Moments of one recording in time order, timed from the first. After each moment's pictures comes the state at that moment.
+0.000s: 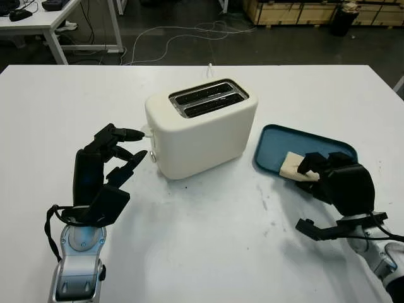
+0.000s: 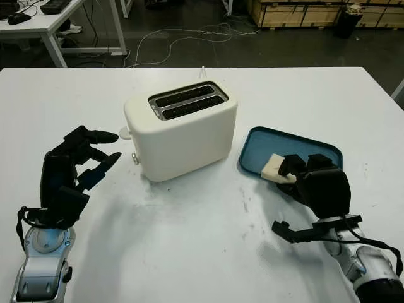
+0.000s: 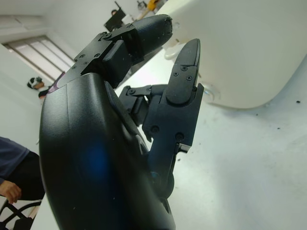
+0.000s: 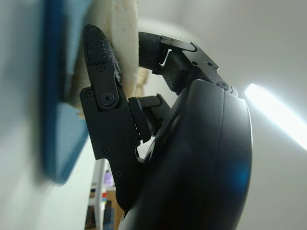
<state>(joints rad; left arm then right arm) 0.06 0.12 0.06 -0.31 0.23 -0.07 0.06 -0.15 -0.69 0.19 0.47 -0.91 -0.33 -0.80</state>
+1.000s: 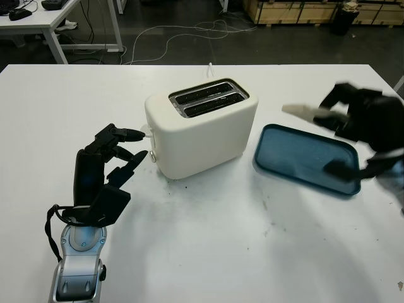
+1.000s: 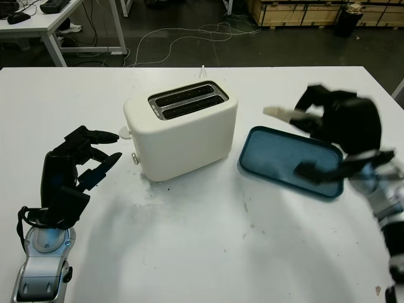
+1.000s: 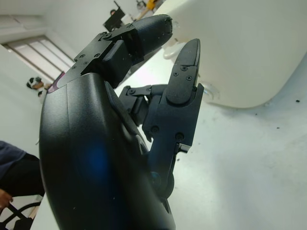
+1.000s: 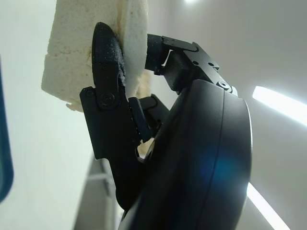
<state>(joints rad) 0.06 0.12 0.06 -0.31 0.23 -0.07 0.06 -0.57 -0.85 0.08 0.57 -0.35 -0.59 -0.08</state>
